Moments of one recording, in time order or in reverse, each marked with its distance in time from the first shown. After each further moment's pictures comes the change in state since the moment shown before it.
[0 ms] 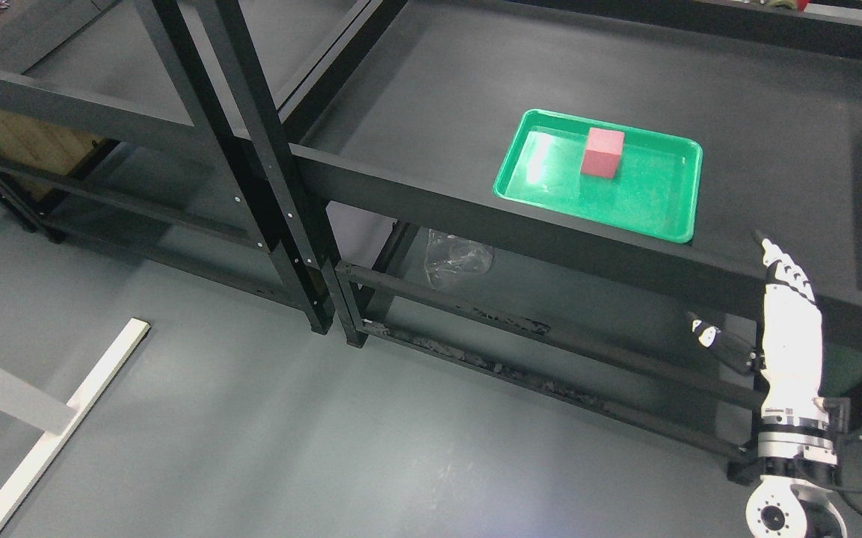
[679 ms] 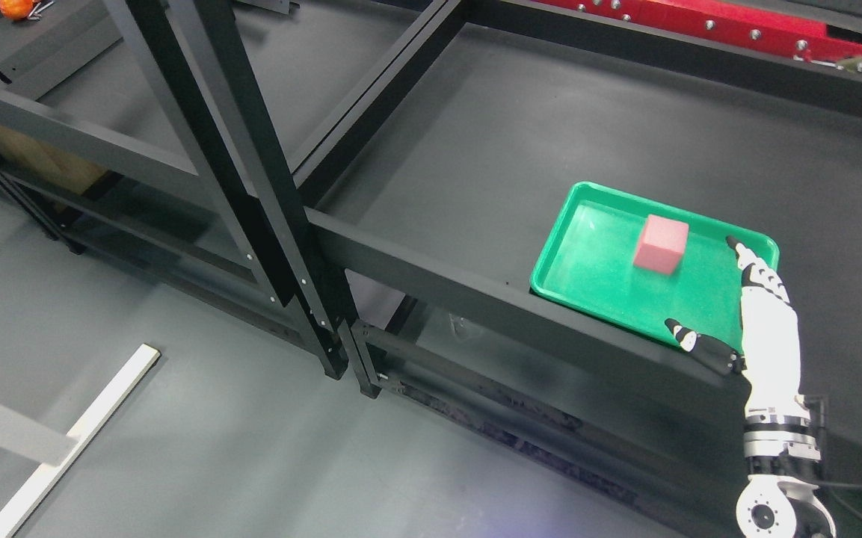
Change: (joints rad) left arm 0.000 0.000 0.000 0.000 0.000 0.000 0.000; right arm 0.001 0.006 0.025 0.004 0.000 0.022 0.079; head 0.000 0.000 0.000
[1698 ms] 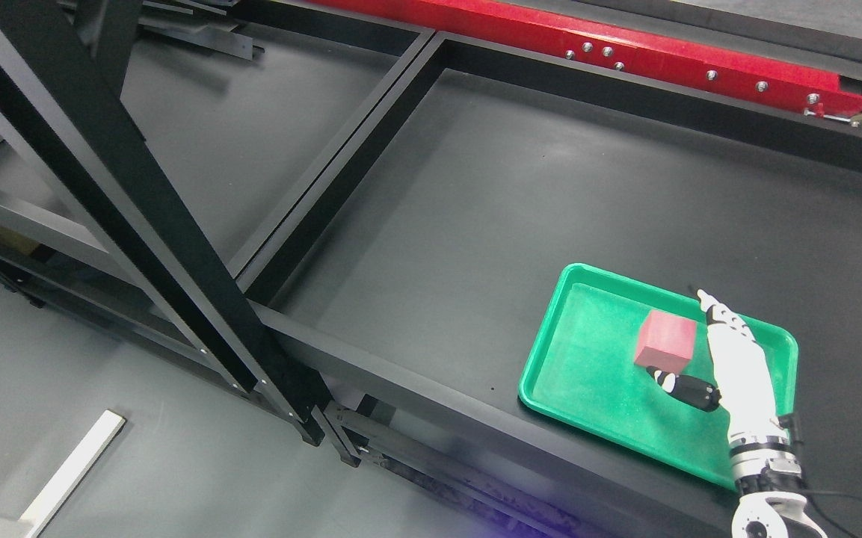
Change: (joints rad) left arm 0.000 0.000 0.000 0.000 0.000 -0.001 0.000; right arm 0.033 -0.052 0.051 0.046 0.017 0.064 0.107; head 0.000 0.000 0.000
